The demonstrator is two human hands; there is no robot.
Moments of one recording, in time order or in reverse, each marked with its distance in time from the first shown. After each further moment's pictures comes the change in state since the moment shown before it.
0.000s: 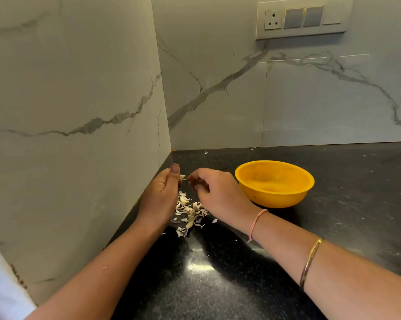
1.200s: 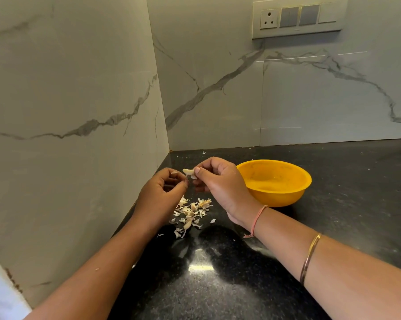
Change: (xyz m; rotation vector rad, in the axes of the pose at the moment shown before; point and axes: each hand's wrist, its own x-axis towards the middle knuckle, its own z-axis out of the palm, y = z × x) left_hand 0.001 -0.002 -0.004 -0.014 -0.106 0.058; right_hand 0.003 -0.003 -0.005 0.745 0.133 0.296
